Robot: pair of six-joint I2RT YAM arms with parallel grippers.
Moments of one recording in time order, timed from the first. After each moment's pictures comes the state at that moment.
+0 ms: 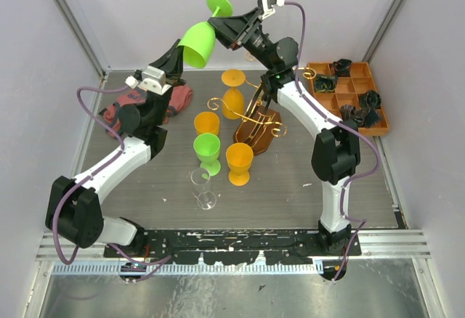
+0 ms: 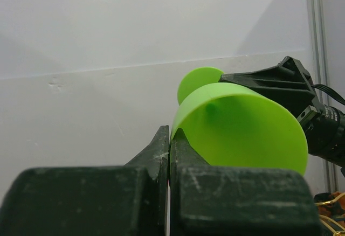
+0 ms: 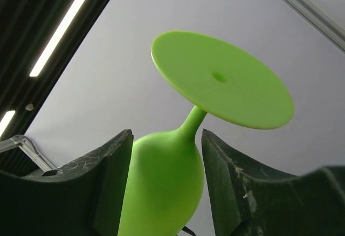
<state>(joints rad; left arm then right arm) -0.47 1.38 0.99 1.21 0.03 0.16 0.45 2.01 1.85 0.90 -0.55 1.46</state>
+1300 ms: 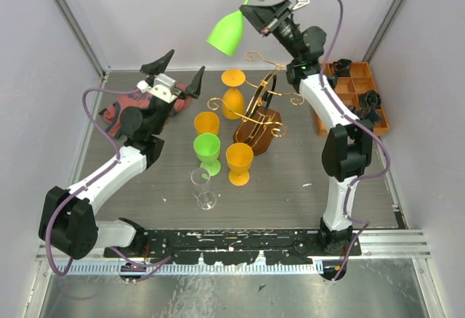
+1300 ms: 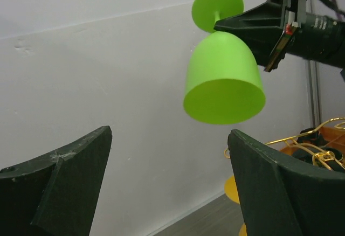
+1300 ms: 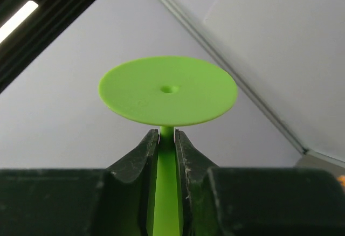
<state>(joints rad) -0.47 1.30 0.88 1.07 0.11 0.22 0.30 2.02 1.88 0.85 -0.54 1.33</state>
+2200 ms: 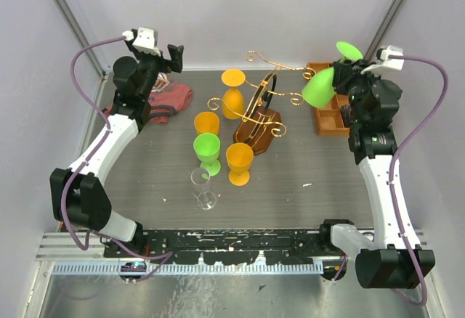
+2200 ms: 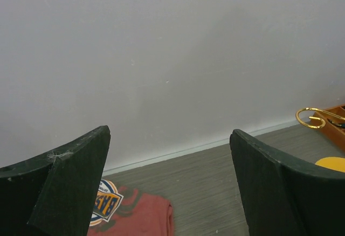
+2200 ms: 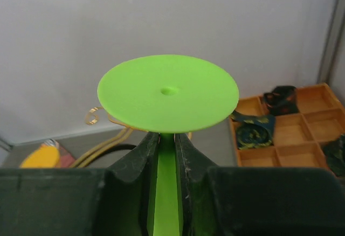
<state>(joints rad) -0.26 1.49 1.27 0.46 0.05 0.03 -0.02 1.04 1.16 0.05 -0.08 0.36</state>
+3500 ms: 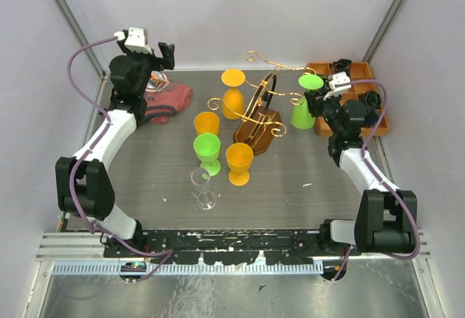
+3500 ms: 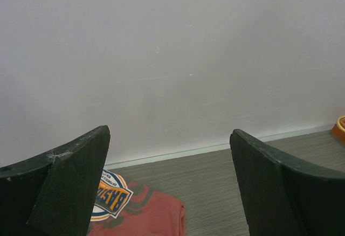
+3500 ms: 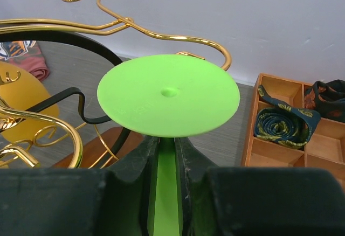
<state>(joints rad) -0.16 1.58 1.27 0.53 0.07 -0.04 -0.04 1.27 0.72 0.58 -0.38 0.01</state>
